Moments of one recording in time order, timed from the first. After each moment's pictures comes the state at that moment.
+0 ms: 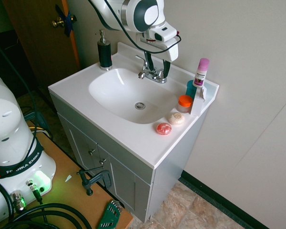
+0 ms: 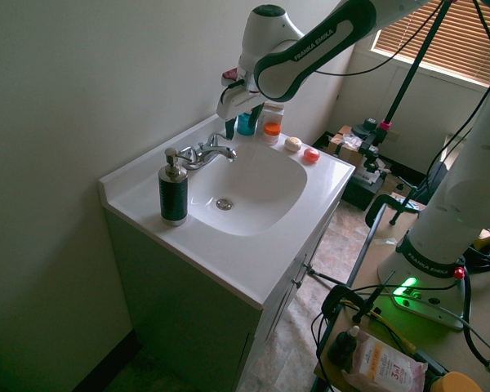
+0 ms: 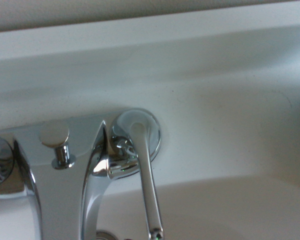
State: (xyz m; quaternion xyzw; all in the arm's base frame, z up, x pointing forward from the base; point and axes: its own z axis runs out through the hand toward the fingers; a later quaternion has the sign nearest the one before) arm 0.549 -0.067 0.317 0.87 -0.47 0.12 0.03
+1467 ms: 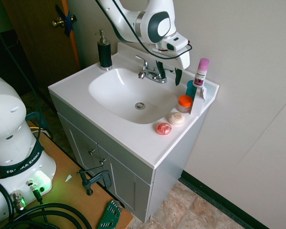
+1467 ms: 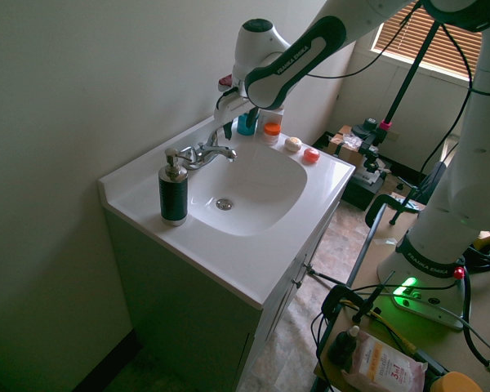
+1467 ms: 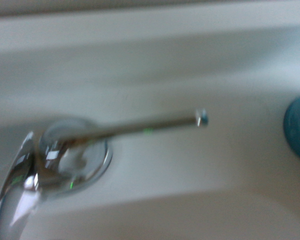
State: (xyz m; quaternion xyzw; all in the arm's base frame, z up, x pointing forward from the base) arm 0.544 -0.090 0.289 0.87 -0.48 0.11 0.04
